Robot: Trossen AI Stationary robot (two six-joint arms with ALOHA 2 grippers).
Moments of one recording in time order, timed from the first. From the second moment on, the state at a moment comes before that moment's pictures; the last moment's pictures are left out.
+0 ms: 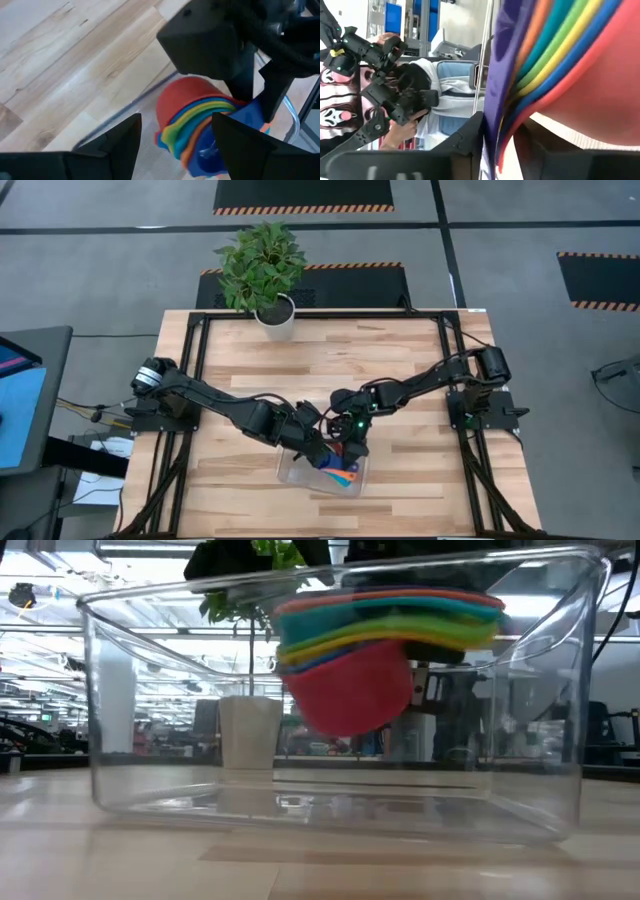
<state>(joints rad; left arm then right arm) -0.36 1.79 1.55 -0.83 -0.29 -1.08 0.11 1.82 1.03 0.11 -0.94 0.72</state>
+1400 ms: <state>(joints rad) -0.36 1.79 1.55 -0.80 -0.25 -1.00 0.09 1.82 1.03 0.09 -0.94 0.70</state>
